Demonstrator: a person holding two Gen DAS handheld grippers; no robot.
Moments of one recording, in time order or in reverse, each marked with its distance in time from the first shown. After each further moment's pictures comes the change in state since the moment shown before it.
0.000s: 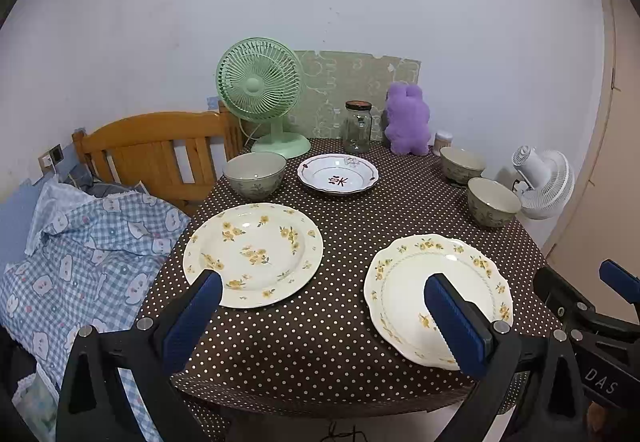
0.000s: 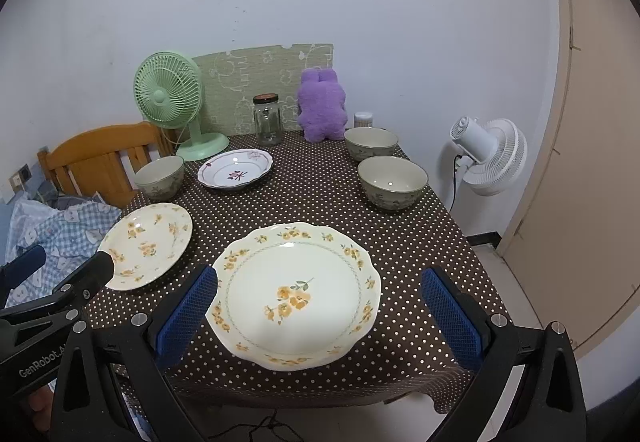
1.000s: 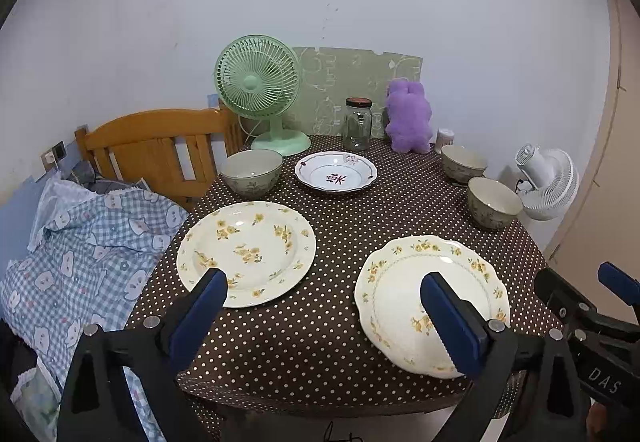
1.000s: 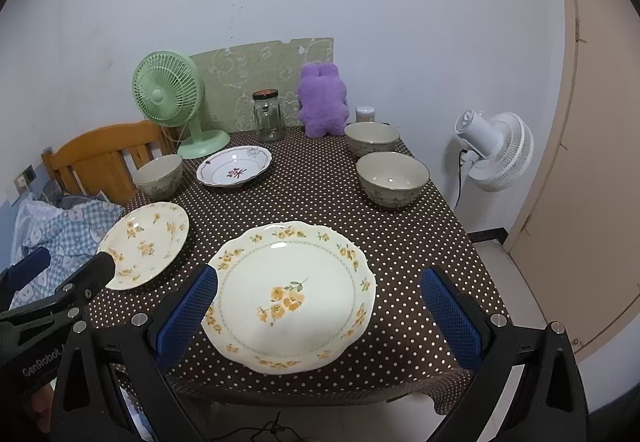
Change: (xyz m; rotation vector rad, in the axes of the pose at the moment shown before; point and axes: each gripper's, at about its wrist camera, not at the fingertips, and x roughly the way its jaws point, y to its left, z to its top) left arm 0.008 -0.016 0.003 -0.011 0.011 0.022; right arm 0.012 -0.017 0.006 -0.002 0.026 0.036
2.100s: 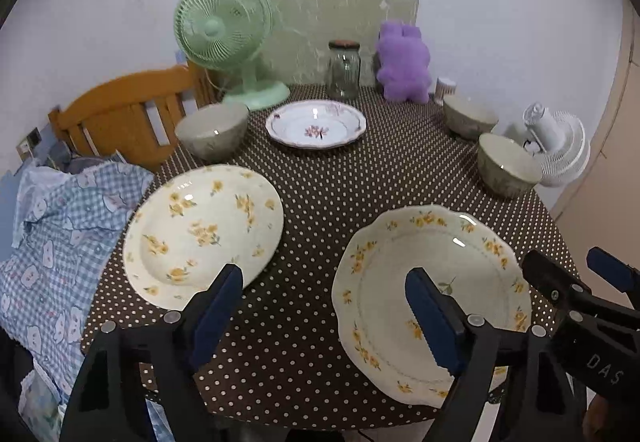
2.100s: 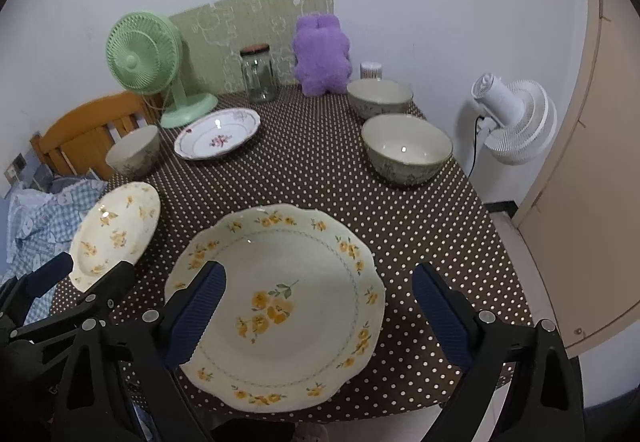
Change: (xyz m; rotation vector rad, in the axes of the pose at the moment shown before) left arm 0.092 -0.027 0.001 0.032 0.196 -0.024; right arm 0.086 -0.013 0.014 0.012 0.174 0.010
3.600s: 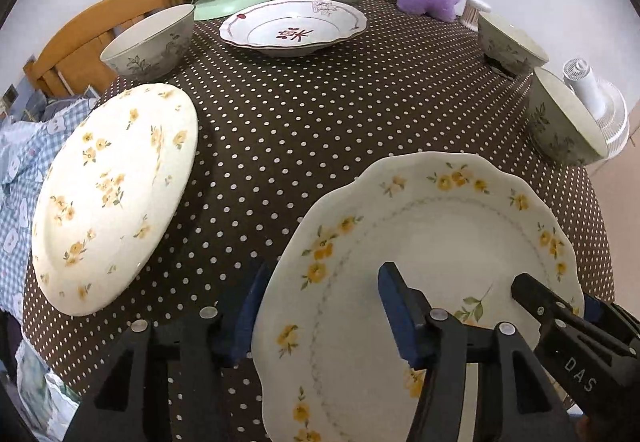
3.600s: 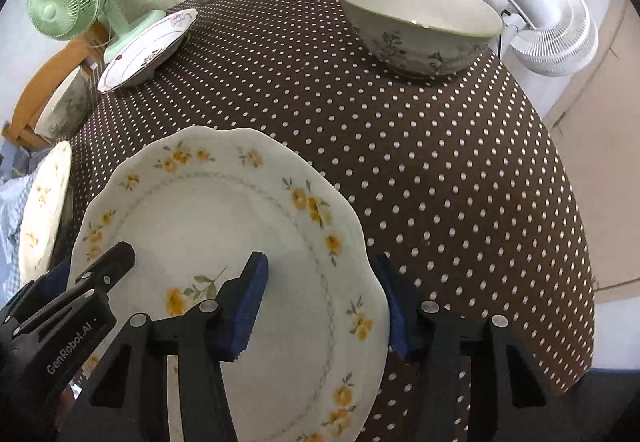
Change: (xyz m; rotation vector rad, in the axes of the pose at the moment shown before) left arm 0.124 -0.037 0.007 -0.062 0.287 0.013; right arm 0.151 -0.040 0.003 0.070 0.363 0.022
